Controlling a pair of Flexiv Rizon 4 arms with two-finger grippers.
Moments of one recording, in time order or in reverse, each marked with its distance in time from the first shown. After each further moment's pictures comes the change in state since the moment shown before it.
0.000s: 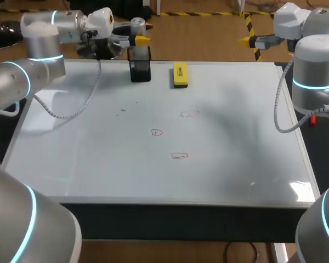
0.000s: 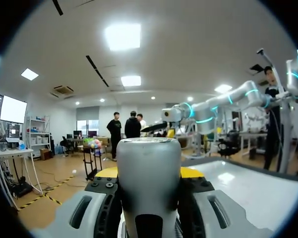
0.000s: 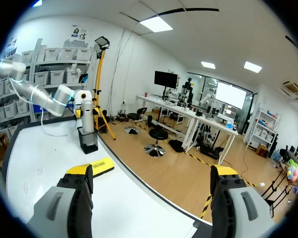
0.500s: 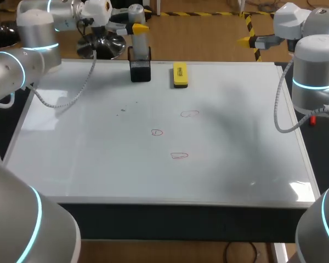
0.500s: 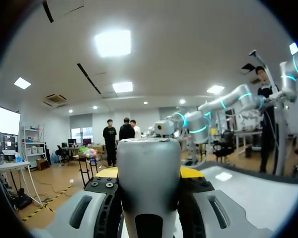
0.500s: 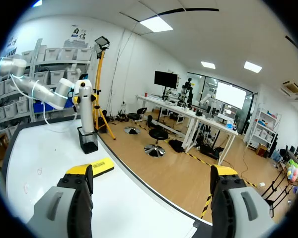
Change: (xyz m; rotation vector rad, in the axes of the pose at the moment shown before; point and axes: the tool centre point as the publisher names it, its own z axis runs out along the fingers) left arm 0.010 -0.053 0.005 0.037 0.065 0.051; right arm 0.000 0.000 0.000 0.000 0.000 0.000
